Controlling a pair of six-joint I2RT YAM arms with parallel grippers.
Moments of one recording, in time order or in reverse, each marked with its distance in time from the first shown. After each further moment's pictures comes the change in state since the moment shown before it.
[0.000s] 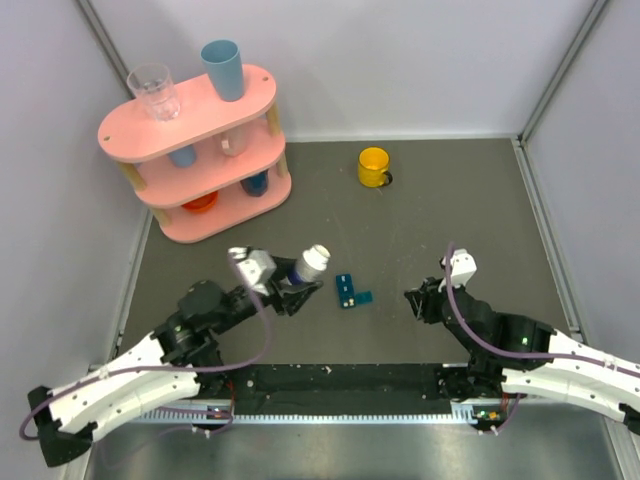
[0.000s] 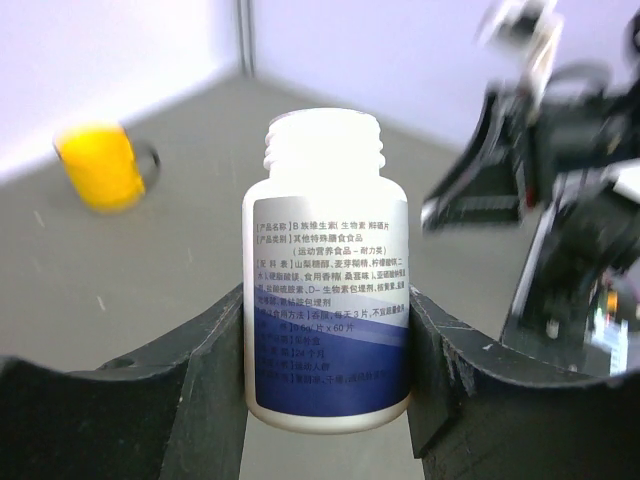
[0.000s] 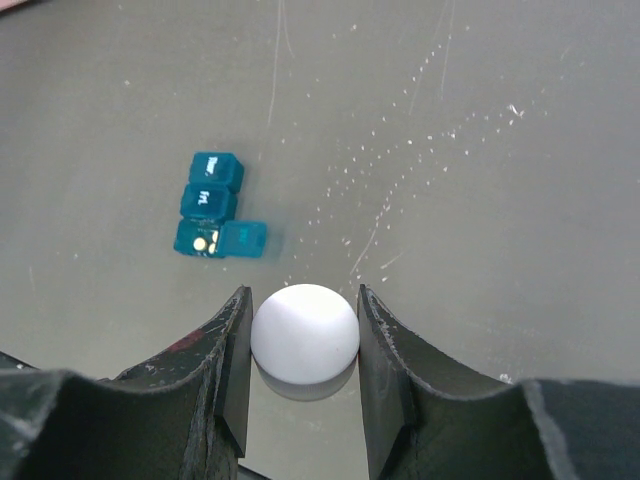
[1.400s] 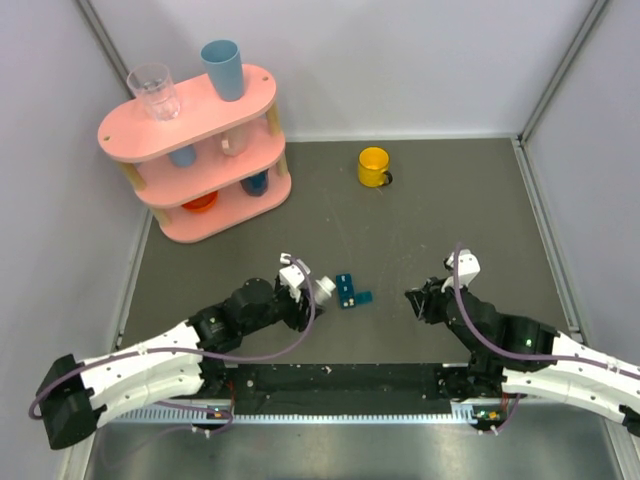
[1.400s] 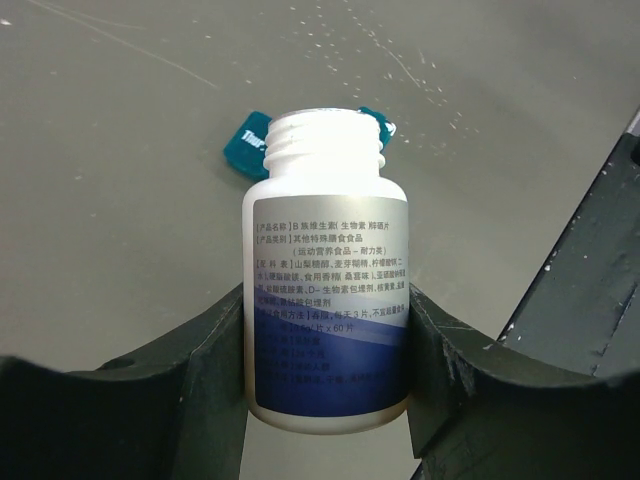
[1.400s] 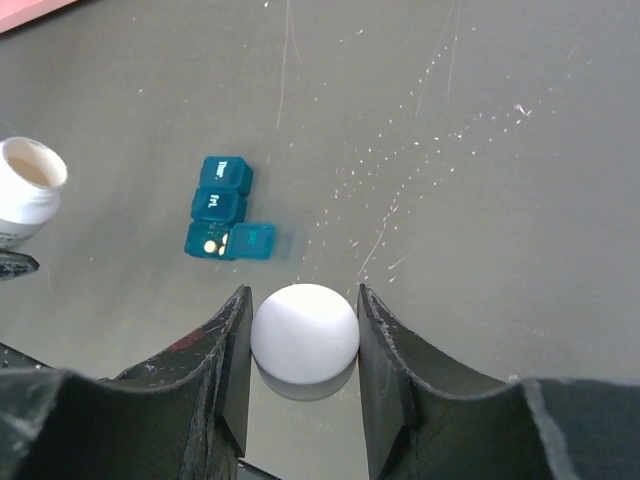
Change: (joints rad) left arm 0.000 0.166 -0.117 -0.114 -0.072 -0.079; right arm -0.002 -0.032 0.007 0.001 -0.006 0.009
